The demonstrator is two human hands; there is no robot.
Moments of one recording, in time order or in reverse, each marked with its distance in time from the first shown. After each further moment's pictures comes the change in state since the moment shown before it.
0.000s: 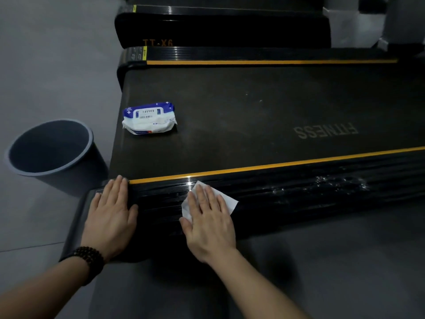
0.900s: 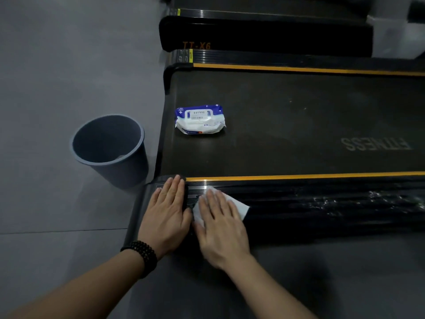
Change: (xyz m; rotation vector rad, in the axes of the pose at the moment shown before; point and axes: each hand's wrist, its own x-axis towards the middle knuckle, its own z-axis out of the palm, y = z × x) left_hand -0.006 -0.030 -0.004 -0.042 -0.072 0.165; right_hand 0.021 -0.095 0.014 -0.006 -0.012 -0.101
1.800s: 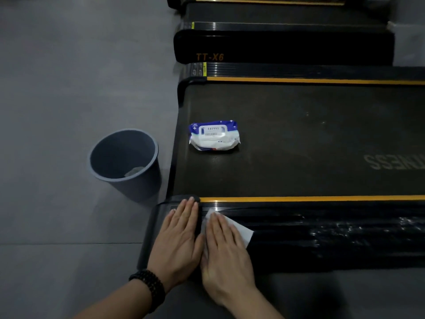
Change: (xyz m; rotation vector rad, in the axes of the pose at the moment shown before) left_hand 0.000 -0.007 0.000 0.003 0.020 0.063; right_hand 0.007 -0.020 0.012 -0.013 0.011 -0.048
